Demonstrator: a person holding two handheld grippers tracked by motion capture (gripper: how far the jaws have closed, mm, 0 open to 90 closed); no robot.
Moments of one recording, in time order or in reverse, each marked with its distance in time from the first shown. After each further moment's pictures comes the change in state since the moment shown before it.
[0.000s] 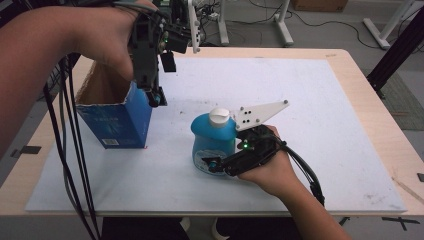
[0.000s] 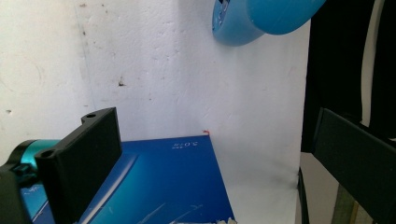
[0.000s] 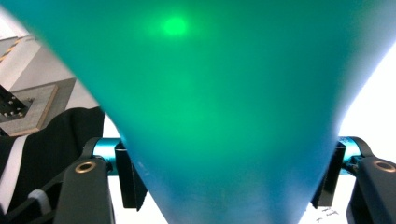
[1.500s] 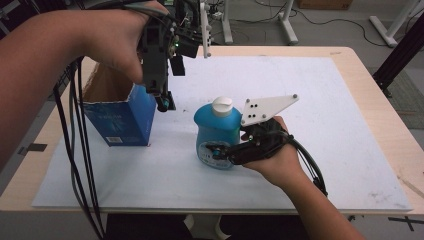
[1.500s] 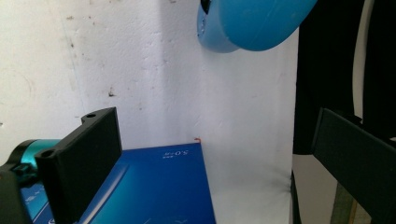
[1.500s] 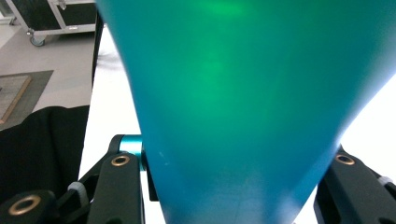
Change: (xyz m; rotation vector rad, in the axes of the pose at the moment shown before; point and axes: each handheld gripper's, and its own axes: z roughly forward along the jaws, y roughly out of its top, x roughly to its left) left arm -0.016 0.017 0.002 0.013 -0.006 0.026; right arm 0.002 0.015 -0.011 -0.022 -0.063 -0.116
